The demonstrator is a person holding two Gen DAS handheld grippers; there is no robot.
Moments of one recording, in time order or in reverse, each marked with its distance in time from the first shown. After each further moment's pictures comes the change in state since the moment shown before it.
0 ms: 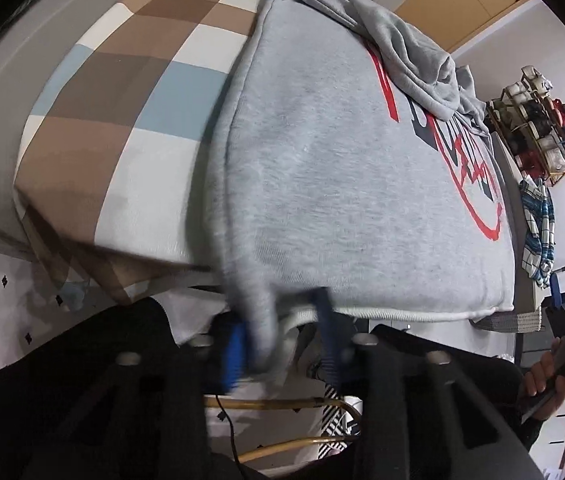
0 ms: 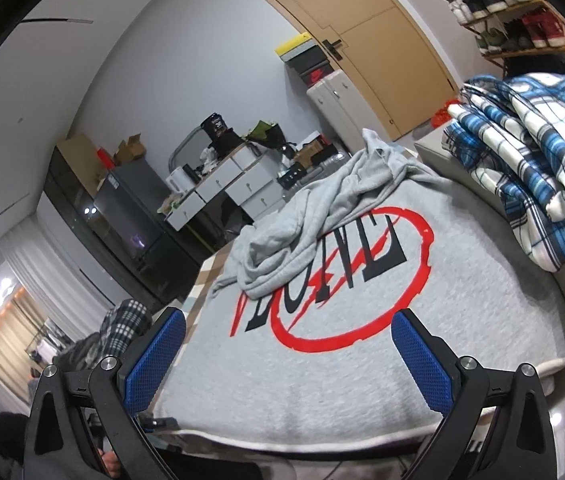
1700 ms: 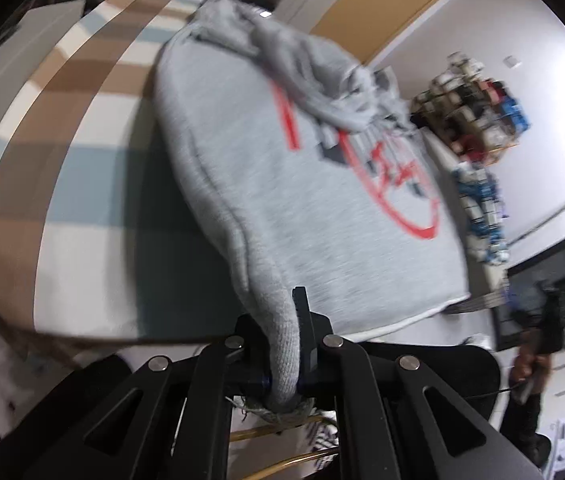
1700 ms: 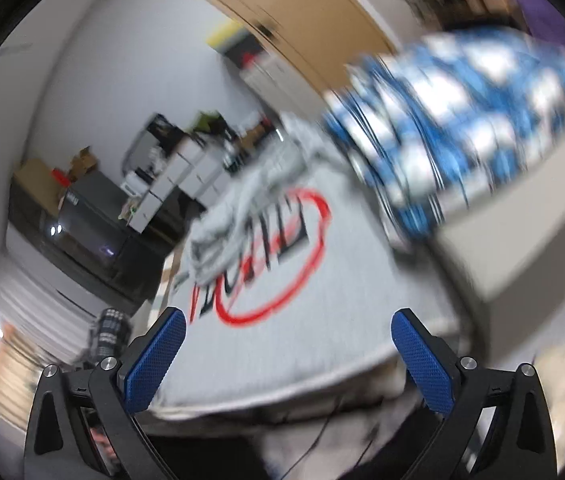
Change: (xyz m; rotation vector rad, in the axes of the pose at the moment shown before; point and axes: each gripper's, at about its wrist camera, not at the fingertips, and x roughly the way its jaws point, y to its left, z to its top) left arm -0.023 -0.028 0.025 0.182 -0.105 -0.216; right arm -0.060 -0.074 0.020 0.227 0.163 -0.135
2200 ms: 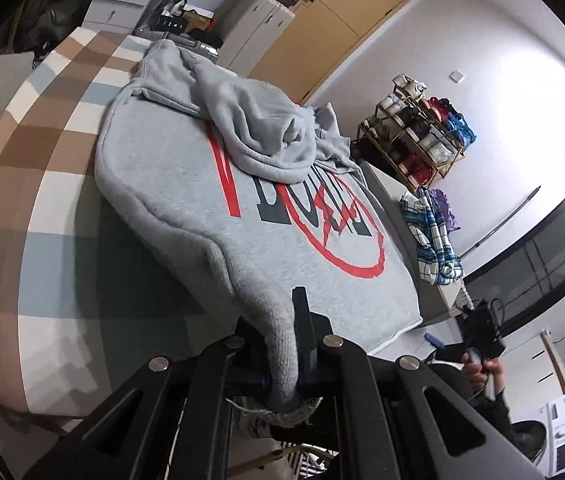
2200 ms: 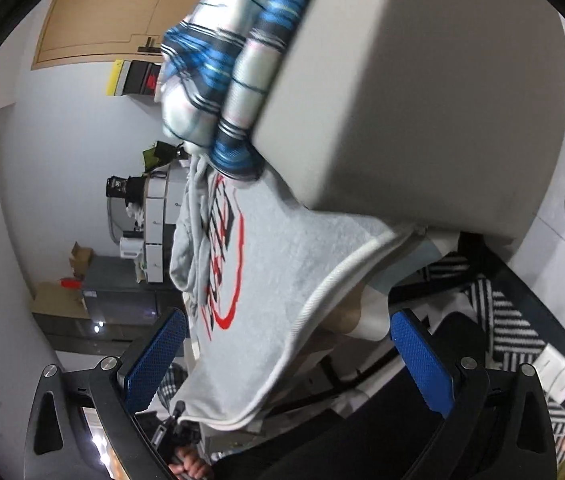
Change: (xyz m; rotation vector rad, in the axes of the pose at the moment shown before) left arm -0.010 -0.006 0.029 0.072 -0.098 -0.166; right arm 0.035 -0.103 -0.028 0.492 0.076 0.126
